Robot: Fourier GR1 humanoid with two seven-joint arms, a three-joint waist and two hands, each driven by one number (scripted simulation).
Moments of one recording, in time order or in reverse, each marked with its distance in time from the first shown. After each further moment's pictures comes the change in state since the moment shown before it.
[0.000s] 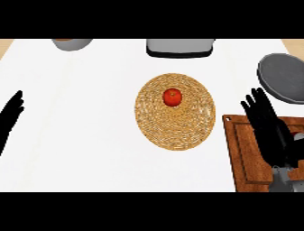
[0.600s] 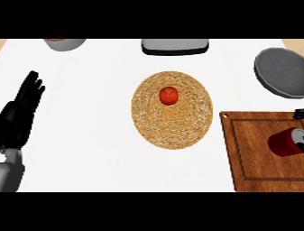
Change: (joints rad) left arm -0.098 -0.171 0.010 -0.092 0.075 0.077 -0.048; right arm 0.040 -0.413 -0.183 0.139 0.100 0.489 -0.335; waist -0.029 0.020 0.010
